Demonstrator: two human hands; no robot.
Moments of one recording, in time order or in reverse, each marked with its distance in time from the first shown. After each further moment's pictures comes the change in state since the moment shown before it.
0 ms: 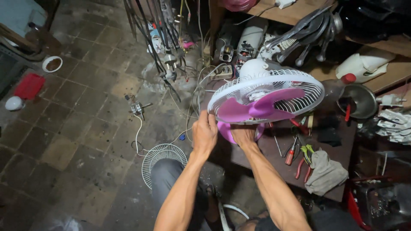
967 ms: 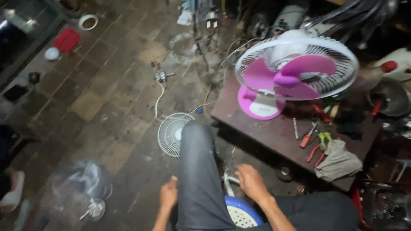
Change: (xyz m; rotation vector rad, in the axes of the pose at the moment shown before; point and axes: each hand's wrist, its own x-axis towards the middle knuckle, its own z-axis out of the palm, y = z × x) left_hand -0.346 -0.292 -0.119 0.083 0.065 -0.852; right_hand -0.276 0.017 0.031 0.347 -0.159 -0.482
